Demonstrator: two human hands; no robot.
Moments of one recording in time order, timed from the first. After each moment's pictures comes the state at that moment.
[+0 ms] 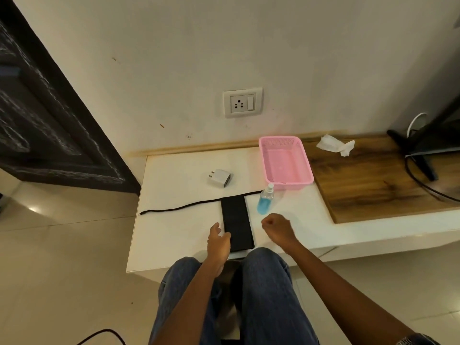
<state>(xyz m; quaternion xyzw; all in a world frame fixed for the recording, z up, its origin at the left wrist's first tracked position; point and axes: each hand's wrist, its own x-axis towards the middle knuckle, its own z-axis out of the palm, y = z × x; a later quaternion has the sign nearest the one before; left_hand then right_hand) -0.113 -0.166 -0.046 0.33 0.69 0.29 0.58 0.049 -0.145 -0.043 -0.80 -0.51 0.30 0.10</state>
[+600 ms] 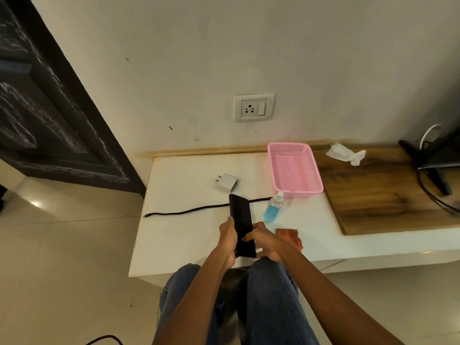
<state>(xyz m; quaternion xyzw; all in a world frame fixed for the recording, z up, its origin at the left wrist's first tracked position) -0.104 -0.137 -0.020 0.16 0.62 0.30 0.71 0.004 -0.133 -0.029 -0.69 -0.31 0.64 0.15</state>
